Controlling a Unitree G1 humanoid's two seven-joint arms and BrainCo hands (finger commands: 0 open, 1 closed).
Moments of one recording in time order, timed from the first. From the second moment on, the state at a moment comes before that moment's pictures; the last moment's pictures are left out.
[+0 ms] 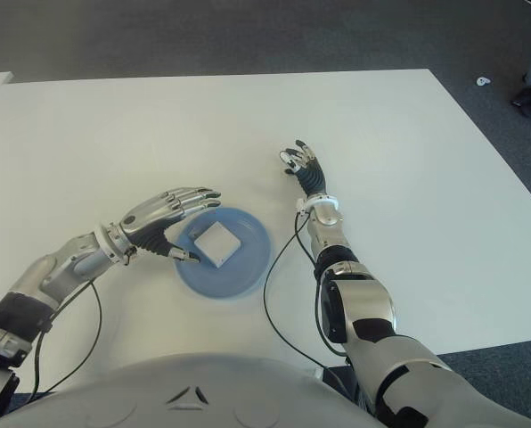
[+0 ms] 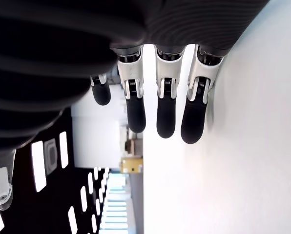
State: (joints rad) left arm -0.09 0.66 -0.31 0.20 0.65 -0.76 0.04; right arm -0.59 -0.09 -0.10 1.17 0.04 -0.44 0.08
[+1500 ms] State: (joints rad) left arm -0.52 0.28 0.16 1.17 -0.22 -0.50 -0.53; right arm -0.59 -0.07 -0.08 1.17 0.03 -0.45 0.05
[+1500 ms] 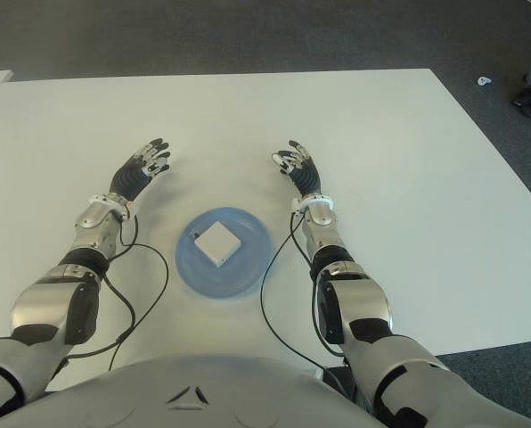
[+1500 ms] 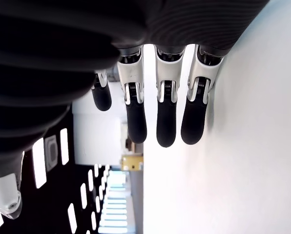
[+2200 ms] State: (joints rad) left arm -0.51 0.27 0.22 1.20 -0.21 -0.49 -0.50; right arm -0.59 -0.07 -0.08 1.17 0.03 -0.45 0.05
